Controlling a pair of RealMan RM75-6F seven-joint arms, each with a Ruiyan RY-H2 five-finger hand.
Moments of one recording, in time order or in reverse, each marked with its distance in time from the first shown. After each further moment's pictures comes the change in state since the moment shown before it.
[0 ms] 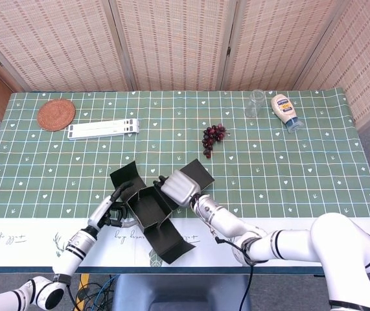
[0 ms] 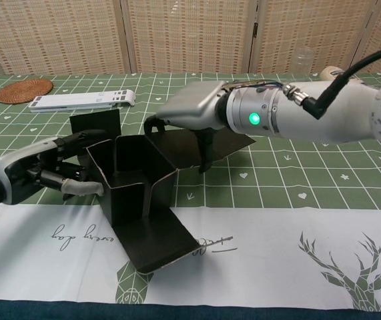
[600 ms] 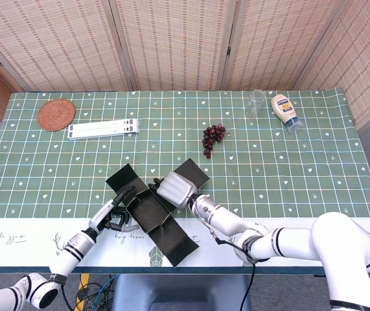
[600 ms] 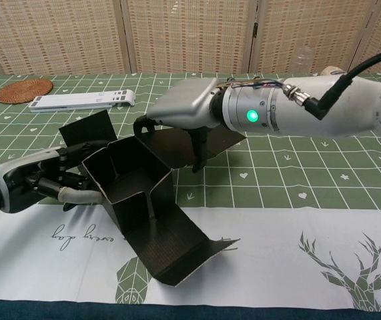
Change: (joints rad) left arm -0.035 0.018 0.064 0.045 0.085 -0.011 -0.207; right arm 0.004 0.011 -0.003 0.021 -0.134 -0.031 0.090
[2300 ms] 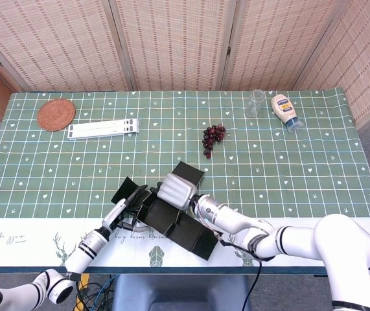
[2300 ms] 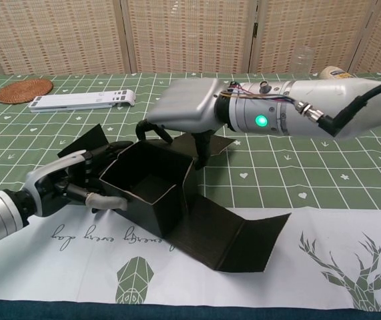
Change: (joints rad) left arm -0.044 -0.175 0.035 0.223 0.035 0.090 -0.090; right arm -0.033 -0.005 -0.013 0.070 -0.235 0.006 0.071
